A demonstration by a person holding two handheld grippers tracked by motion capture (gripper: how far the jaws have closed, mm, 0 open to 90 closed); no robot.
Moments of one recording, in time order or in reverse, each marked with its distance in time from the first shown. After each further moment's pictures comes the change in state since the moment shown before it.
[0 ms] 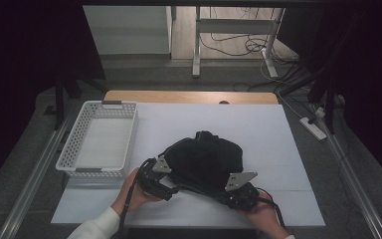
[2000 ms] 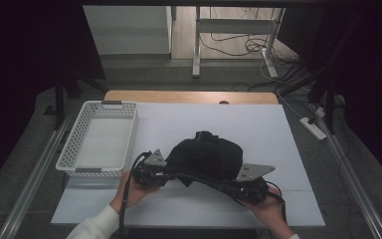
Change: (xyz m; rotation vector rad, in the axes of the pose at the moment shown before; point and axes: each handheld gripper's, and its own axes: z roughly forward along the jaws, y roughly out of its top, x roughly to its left) left arm 0.009 0.010 -0.027 -0.115 -0.060 -0.032; right arm -0.007 0.016 -0.036 -0.188 -0.062 0.017
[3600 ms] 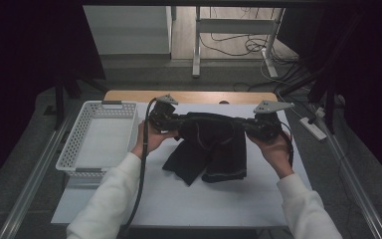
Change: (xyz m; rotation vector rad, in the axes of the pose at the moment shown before) left arm 0.087 0.124 0.003 -0.145 0.011 -0.137; right arm -0.123 0.090 -0.029 -0.125 -0.219 0.099
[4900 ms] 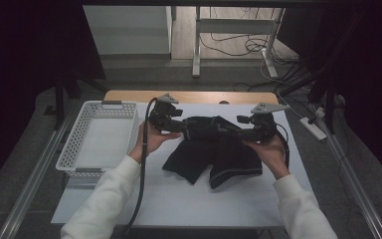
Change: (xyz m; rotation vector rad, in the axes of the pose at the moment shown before) left arm -0.011 -0.008 -0.006 -0.018 0.057 -0.018; right arm -0.002 -0.015 0.017 -0.003 0.009 0.098
